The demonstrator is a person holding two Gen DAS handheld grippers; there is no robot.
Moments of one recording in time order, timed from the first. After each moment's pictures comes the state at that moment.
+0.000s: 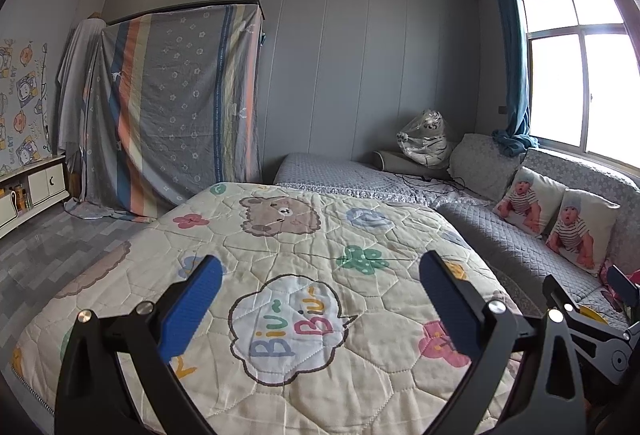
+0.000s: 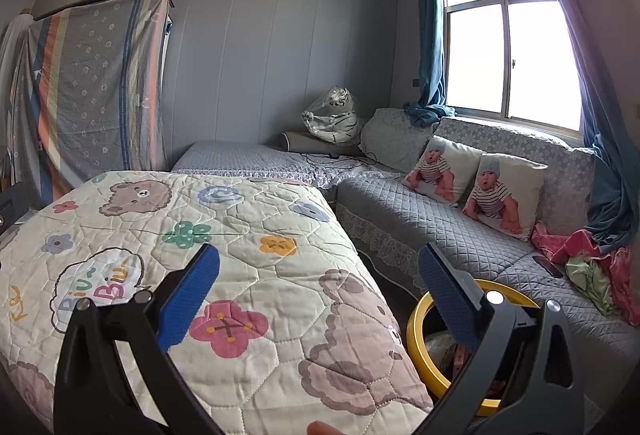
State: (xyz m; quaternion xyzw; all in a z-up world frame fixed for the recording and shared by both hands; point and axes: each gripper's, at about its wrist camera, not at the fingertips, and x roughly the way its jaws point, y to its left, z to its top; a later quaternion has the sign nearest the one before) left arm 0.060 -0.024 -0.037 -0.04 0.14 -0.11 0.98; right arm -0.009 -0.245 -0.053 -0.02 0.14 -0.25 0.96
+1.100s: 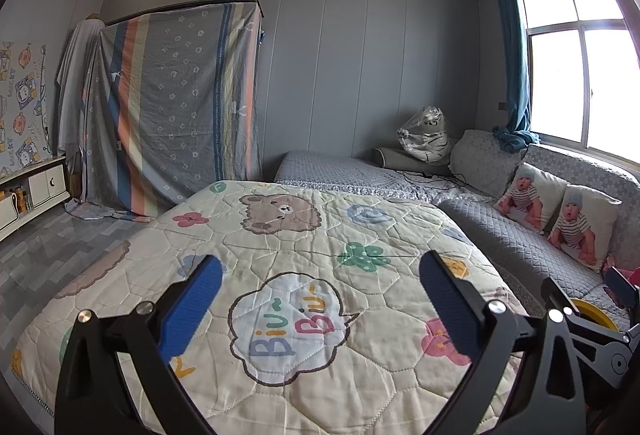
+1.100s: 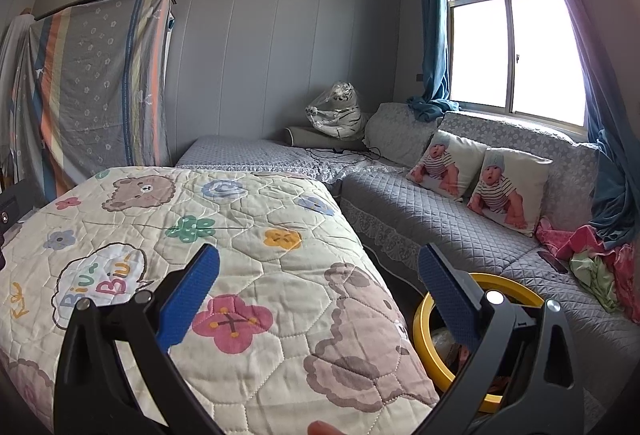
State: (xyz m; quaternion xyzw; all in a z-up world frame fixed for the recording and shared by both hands) left arm 0.063 -0.025 -0.042 -0.03 0.14 -0.11 0.98; right arm -0.006 -0.244 -0.059 -0.01 0.14 -0.24 0.96
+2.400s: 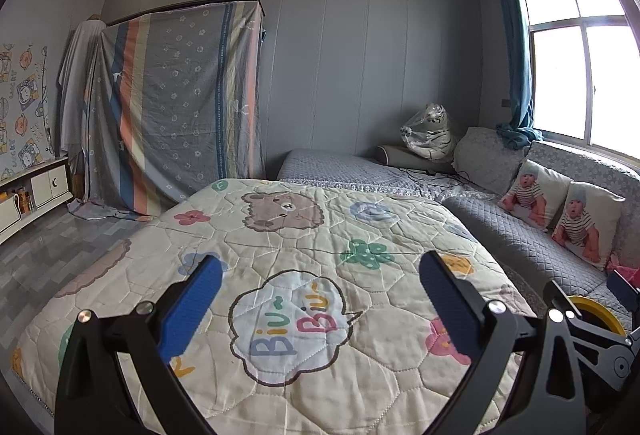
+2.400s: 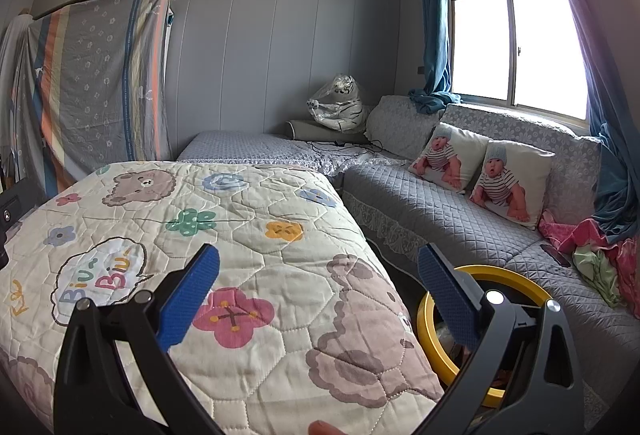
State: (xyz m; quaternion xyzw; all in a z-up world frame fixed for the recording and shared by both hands) left arm 0.065 -0.028 -0.045 -0.03 0.15 -0.10 0.98; right arm -0.001 -0.244 -0.064 -0.01 0.16 -0.24 0.96
